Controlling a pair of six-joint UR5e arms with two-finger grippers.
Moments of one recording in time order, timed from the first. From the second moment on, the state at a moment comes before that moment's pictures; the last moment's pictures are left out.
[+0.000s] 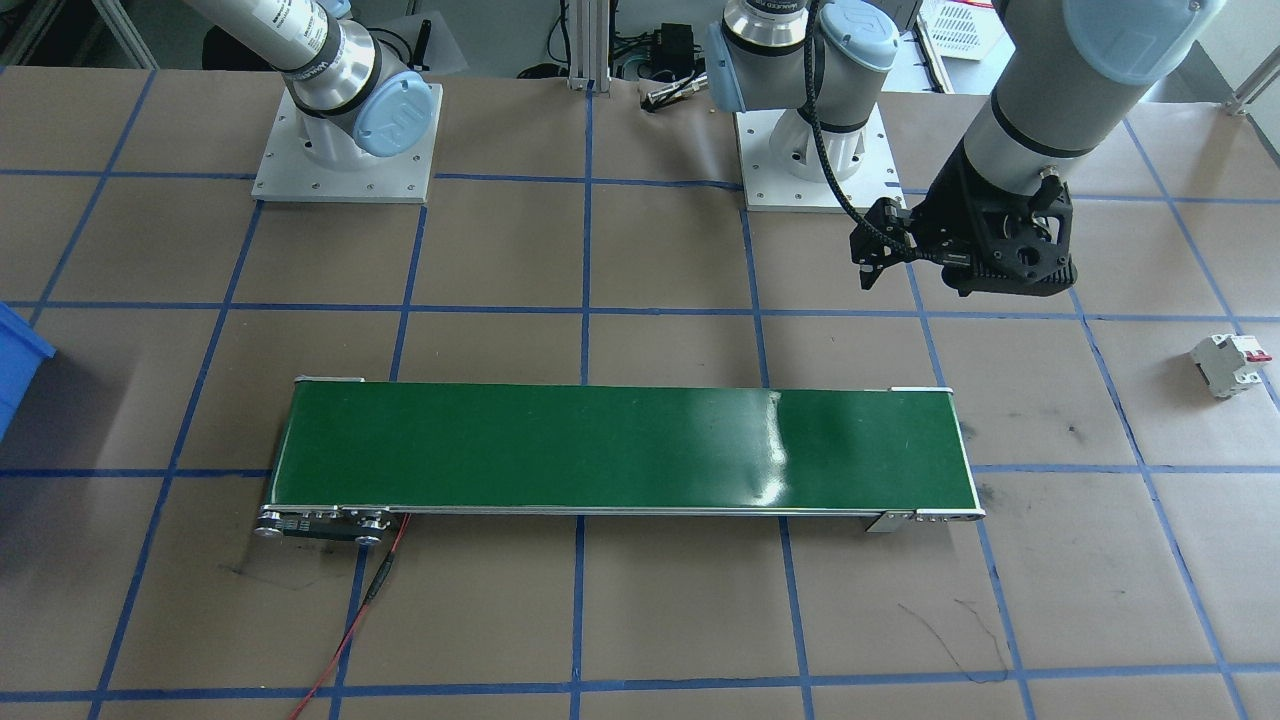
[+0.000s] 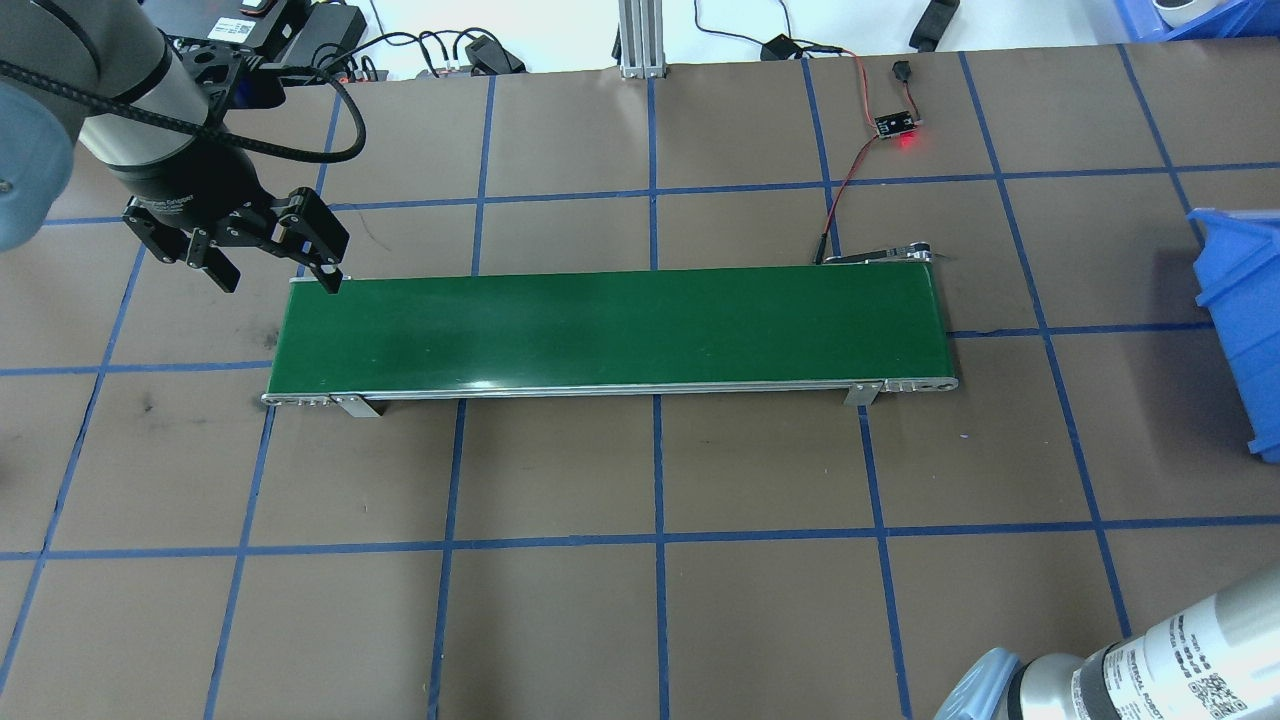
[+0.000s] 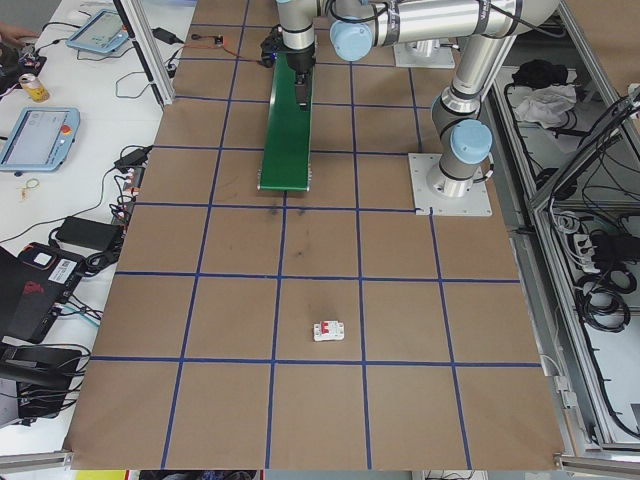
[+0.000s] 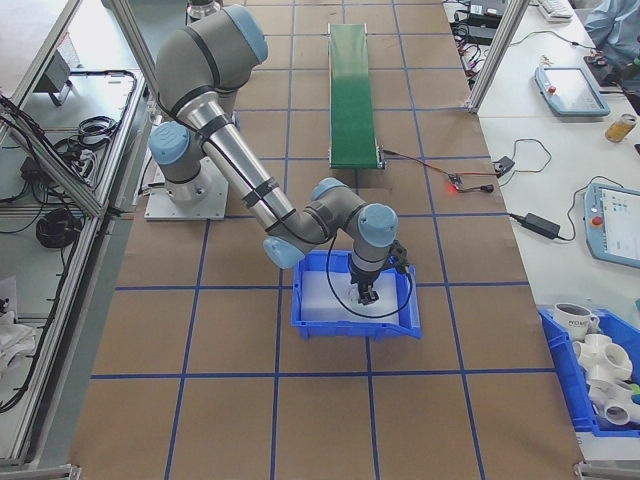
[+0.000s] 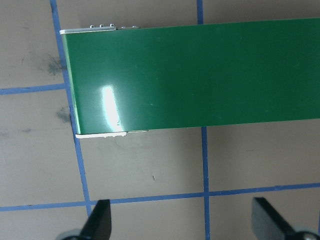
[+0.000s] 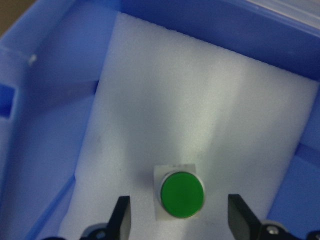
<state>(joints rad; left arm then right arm) -1.44 -1.57 -1.64 -1.58 1.59 0.19 0.75 -1.09 1.59 -2.12 -1.63 -1.11</state>
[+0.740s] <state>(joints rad) -1.44 -1.57 -1.64 -1.58 1.58 0.19 0.76 -1.44 1.59 -1.87 -1.63 -1.03</state>
